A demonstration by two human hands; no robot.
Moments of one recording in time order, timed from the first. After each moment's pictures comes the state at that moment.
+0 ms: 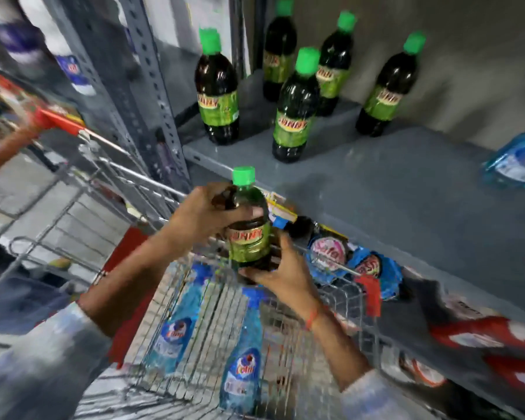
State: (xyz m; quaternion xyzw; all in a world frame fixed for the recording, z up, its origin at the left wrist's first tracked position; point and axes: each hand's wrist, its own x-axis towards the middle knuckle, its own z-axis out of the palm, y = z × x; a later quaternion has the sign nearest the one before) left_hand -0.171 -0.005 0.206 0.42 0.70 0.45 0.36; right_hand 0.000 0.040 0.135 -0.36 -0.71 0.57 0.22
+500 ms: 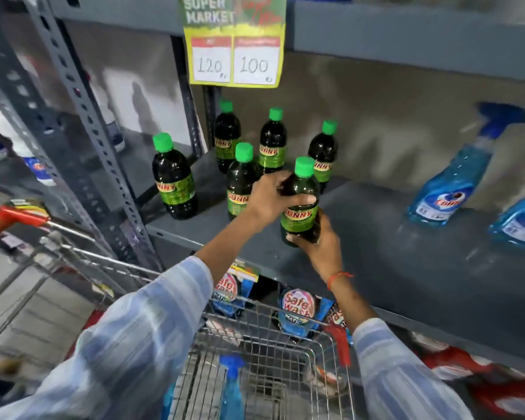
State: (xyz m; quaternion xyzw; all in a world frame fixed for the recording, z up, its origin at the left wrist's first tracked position) left_hand -0.097 0.164 0.286 0.55 0.63 0.47 0.28; right_hand 0.042 0.193 0.206 -0.44 -0.70 0.41 0.40
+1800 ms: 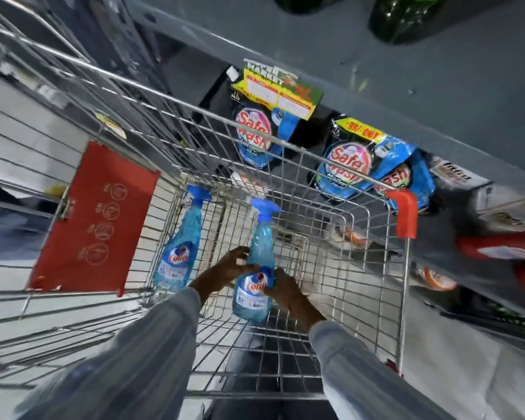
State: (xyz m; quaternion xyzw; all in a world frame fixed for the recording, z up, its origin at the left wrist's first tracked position) left_hand -0.091 -0.092 -0.089 0.22 0.70 0.25 0.63; right_hand 0.065 -0.044 -0.111 -0.53 -0.59 0.58 -0.16
